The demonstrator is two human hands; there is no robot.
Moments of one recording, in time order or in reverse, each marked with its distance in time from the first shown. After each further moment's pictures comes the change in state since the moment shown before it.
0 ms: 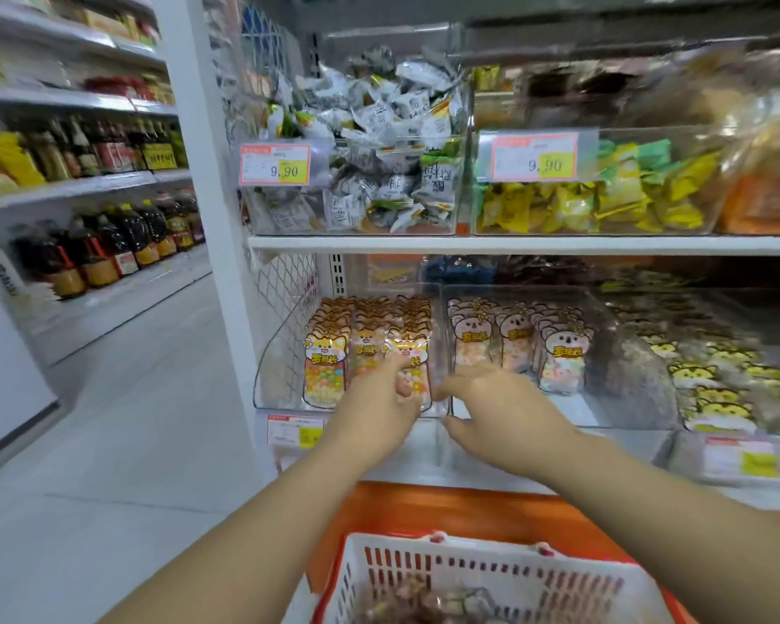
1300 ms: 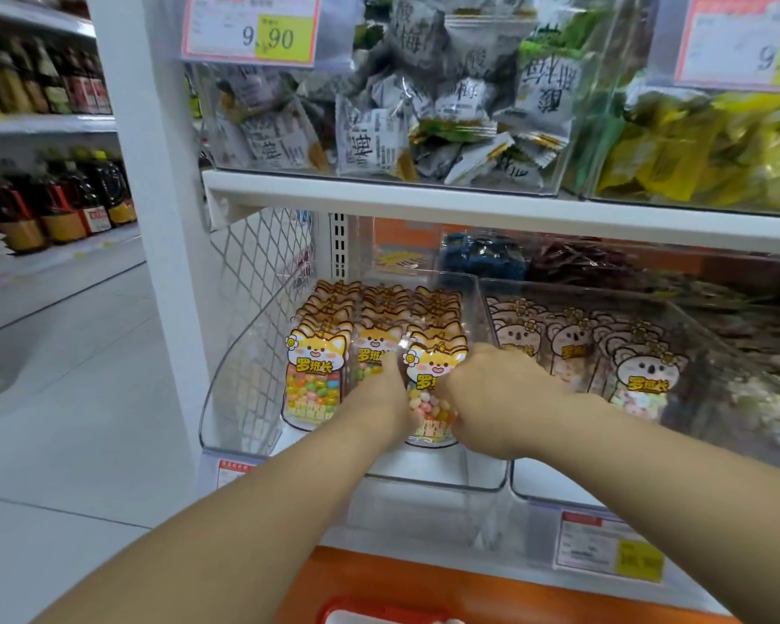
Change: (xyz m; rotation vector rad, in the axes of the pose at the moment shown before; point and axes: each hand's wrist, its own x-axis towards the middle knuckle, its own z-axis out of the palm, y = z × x) left_hand 0.122 -0.068 0.043 0.192 -0.213 -0.224; right_hand 0.118 0.014 0.039 -0.472 -0.308 -0.024
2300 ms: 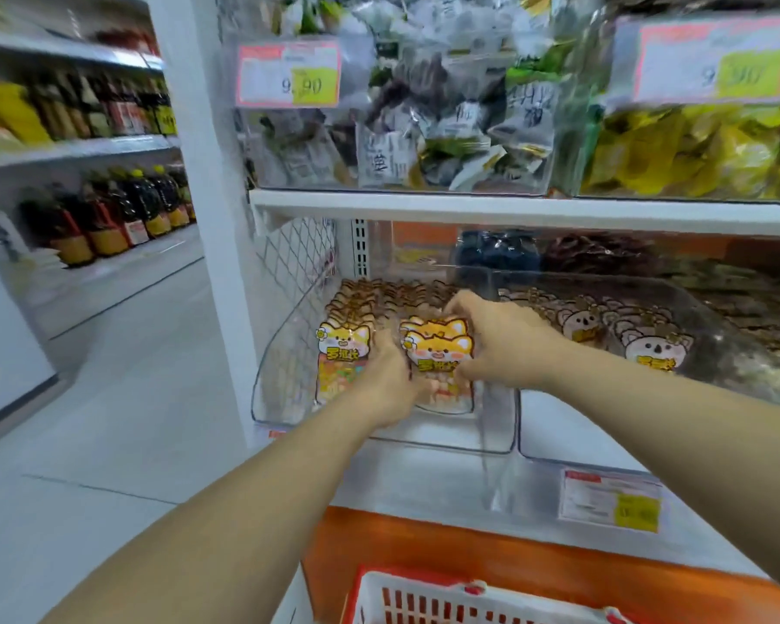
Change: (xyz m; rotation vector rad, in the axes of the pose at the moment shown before) left_hand -0.025 -0.012 -0.018 -0.454 0.085 0.141; right_hand 0.005 0.017 -0.015 0.543 0.139 0.118
